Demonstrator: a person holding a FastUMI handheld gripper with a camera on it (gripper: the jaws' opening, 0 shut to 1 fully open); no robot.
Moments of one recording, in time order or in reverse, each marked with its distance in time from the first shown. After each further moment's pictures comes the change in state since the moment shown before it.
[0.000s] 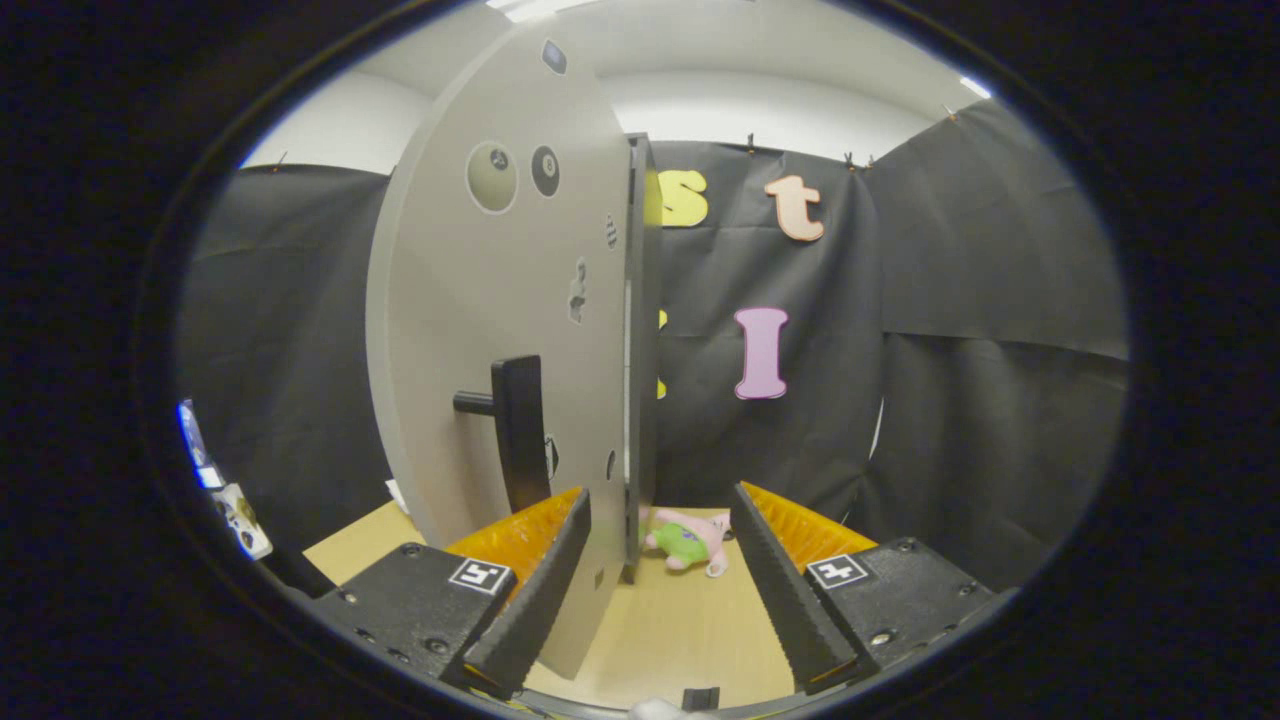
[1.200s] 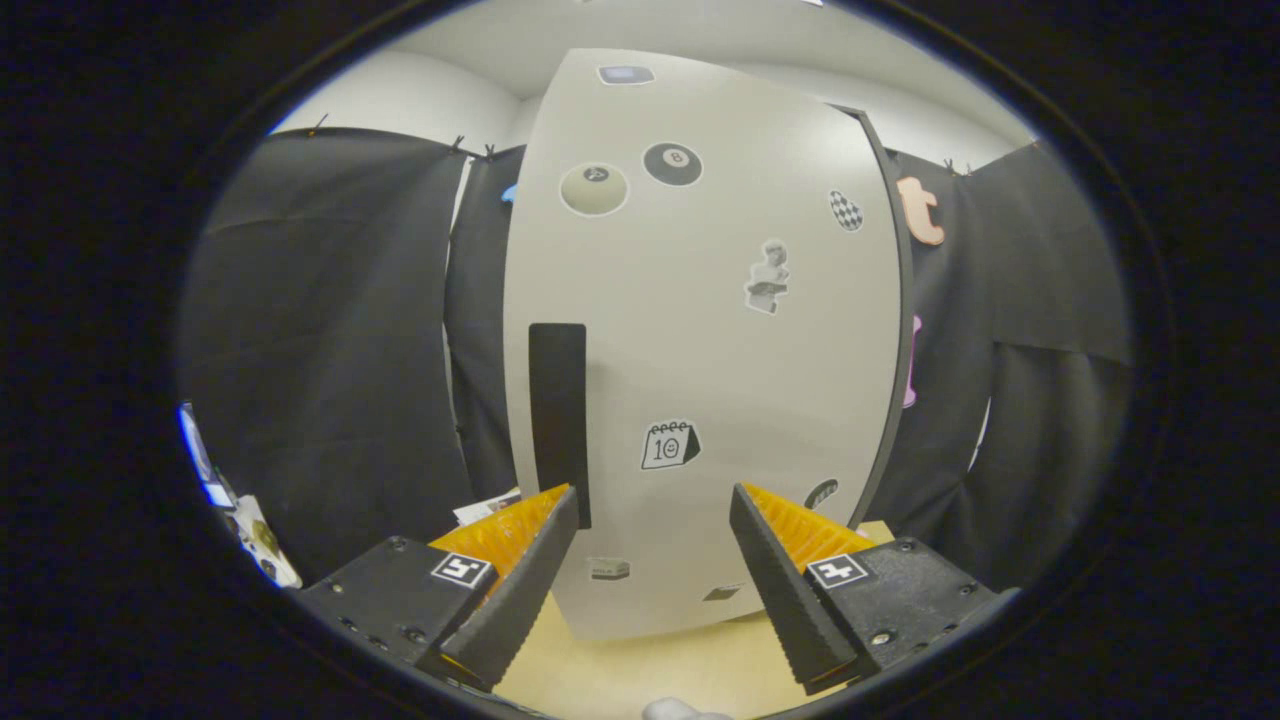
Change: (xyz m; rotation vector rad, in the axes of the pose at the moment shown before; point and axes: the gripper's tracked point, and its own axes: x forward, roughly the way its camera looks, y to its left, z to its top) arm 0.135 0.243 0.007 -0.035 0.004 0.093
